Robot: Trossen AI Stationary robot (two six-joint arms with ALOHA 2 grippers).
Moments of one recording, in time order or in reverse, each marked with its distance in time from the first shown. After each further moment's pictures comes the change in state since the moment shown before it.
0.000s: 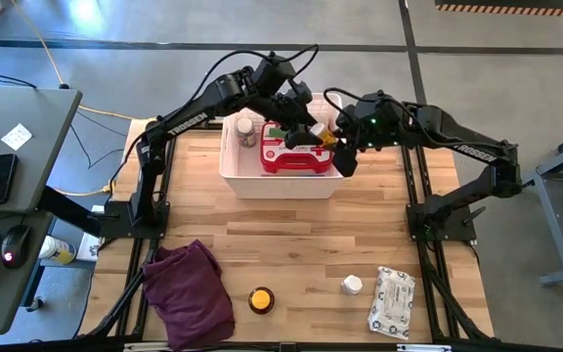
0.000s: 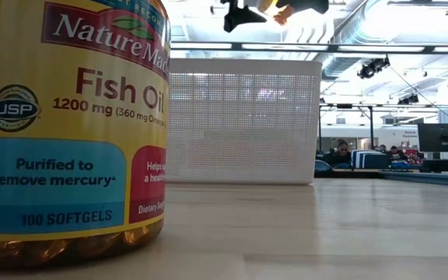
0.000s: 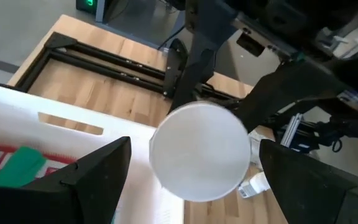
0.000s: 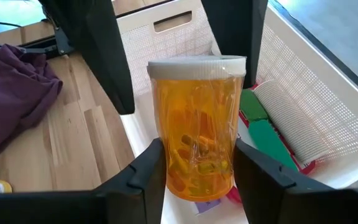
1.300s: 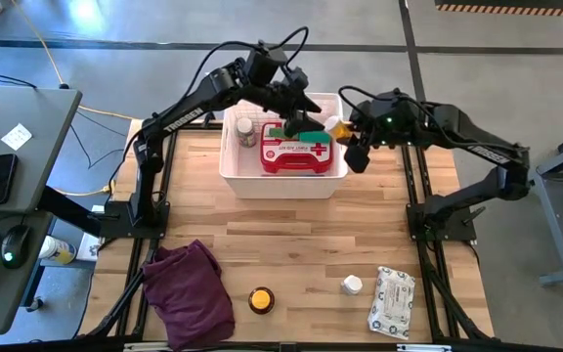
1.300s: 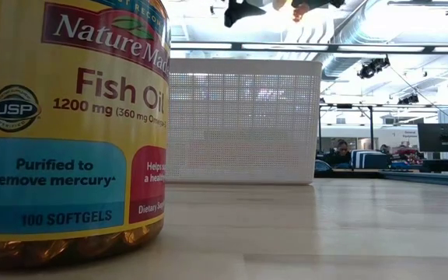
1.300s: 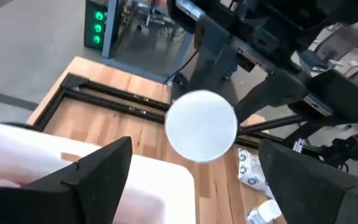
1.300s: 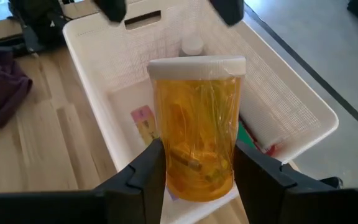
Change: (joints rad) left arm 0.044 -0.016 0.002 0.109 0.014 0.000; right arm 0.000 -0.070 0.000 -0.074 0.103 -0.011
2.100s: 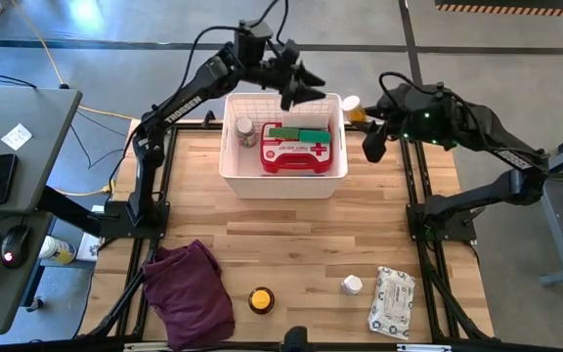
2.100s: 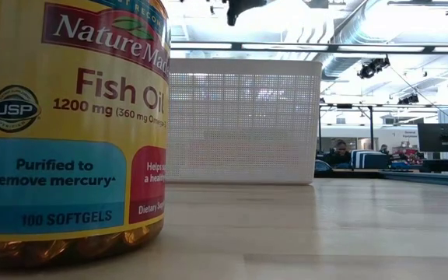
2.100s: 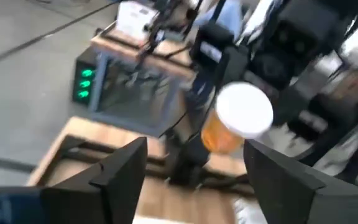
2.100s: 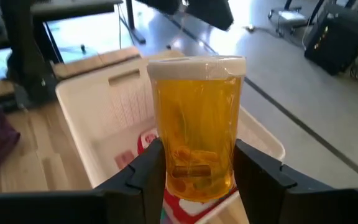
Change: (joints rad) left arm 0.117 0.018 0.000 0.280 0.164 -0.081; right arm 0.000 -0.122 0.000 0.082 0.113 -0.020
